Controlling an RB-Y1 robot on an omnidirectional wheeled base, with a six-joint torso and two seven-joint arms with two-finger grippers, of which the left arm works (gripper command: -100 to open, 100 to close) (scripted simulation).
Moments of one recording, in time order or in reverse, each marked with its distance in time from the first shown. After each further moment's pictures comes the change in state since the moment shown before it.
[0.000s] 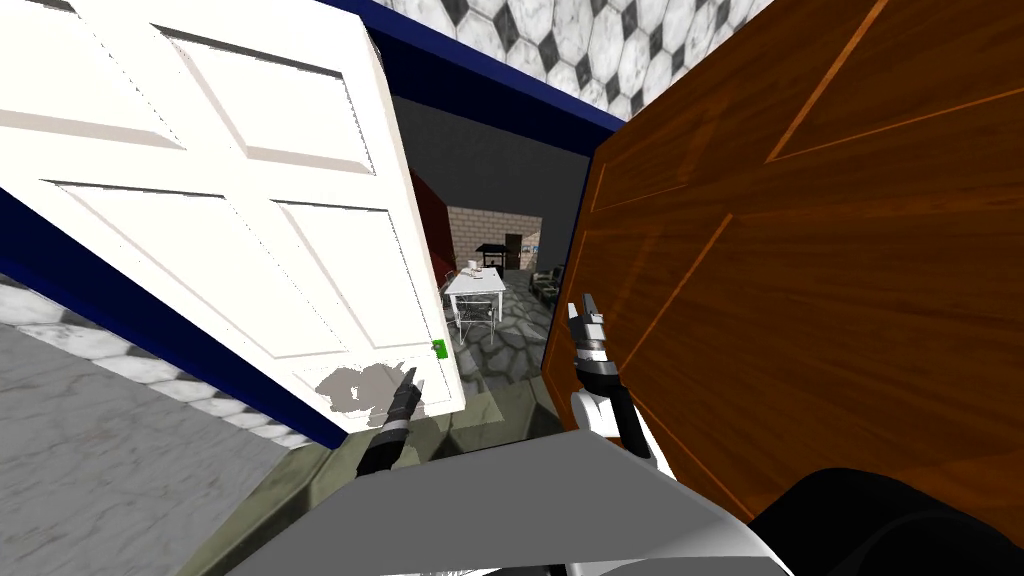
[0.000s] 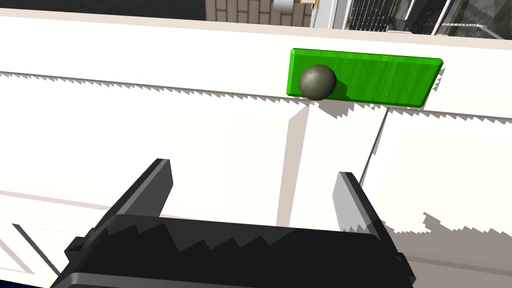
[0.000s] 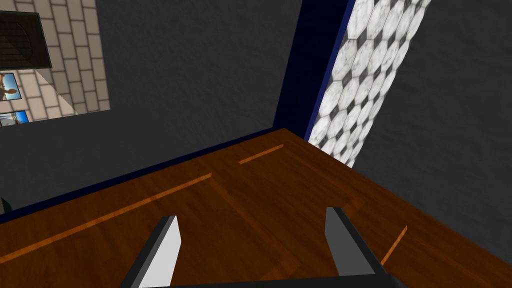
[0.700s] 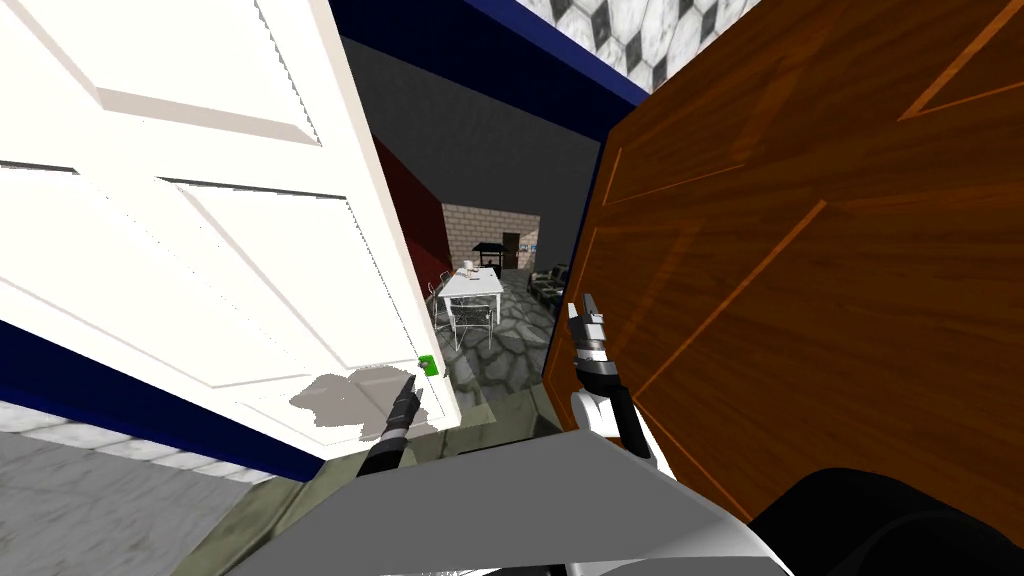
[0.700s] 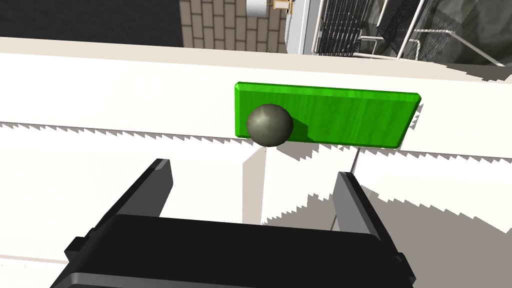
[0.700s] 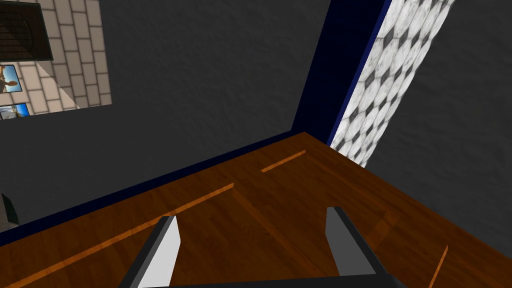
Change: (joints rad) arm -0.022 0.003 0.003 0.123 -0.001 -0.030 0.005
